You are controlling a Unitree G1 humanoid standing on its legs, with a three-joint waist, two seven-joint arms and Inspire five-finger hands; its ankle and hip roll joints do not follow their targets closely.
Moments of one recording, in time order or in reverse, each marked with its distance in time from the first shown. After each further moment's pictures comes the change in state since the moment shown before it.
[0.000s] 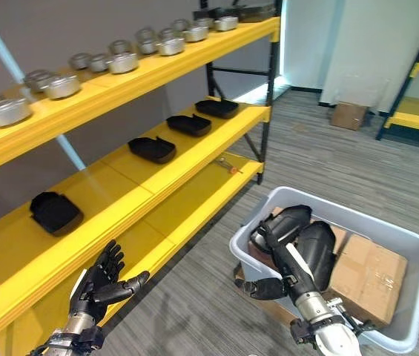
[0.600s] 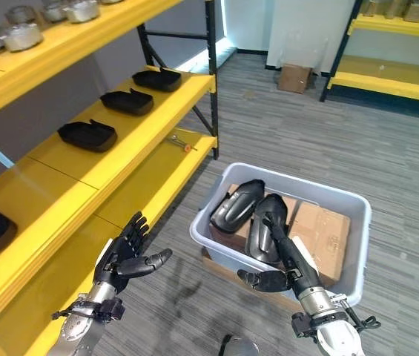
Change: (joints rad) left arm -0.195 0.027 -0.115 0.006 0.000 -0.002 0.013; right arm -0.055 0.004 -0.001 -0.005 -0.002 -0.036 -0.049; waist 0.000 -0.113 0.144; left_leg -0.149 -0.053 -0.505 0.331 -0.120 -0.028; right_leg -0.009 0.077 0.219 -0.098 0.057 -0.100
